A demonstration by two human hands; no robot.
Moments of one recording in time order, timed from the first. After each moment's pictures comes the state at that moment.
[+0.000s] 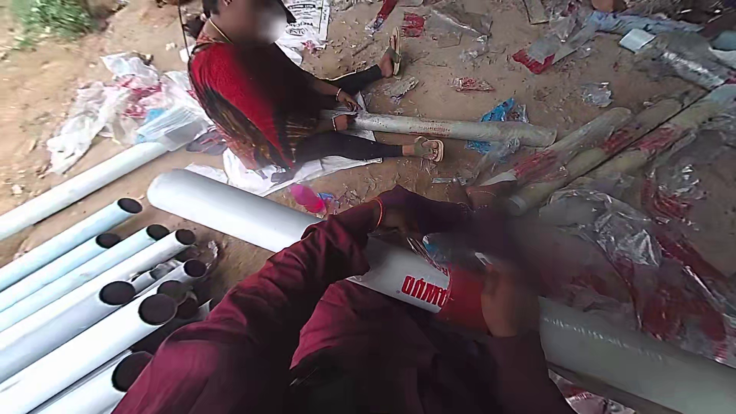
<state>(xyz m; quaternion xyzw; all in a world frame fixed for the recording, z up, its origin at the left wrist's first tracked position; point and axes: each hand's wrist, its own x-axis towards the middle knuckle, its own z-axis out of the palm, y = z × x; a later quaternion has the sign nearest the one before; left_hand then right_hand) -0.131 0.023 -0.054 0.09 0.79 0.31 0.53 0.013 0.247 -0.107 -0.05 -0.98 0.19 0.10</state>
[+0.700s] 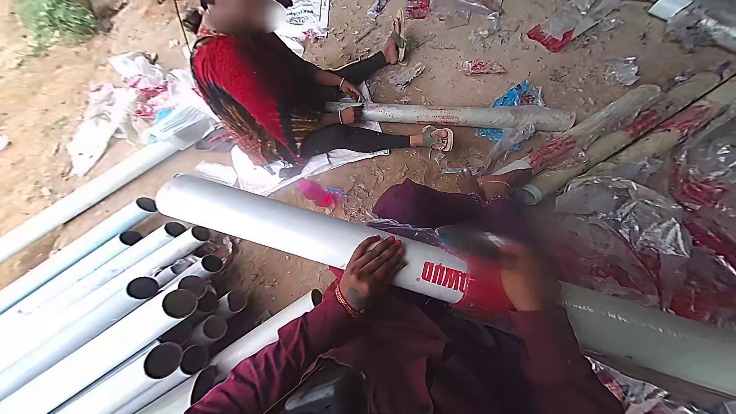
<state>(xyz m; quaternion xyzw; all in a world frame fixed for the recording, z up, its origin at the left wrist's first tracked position) 0.017 -0.036 -0.135 0.27 0.88 0.24 -0.31 -0.024 0.255 -0.093 -0.14 -0.96 0.21 -0.12</state>
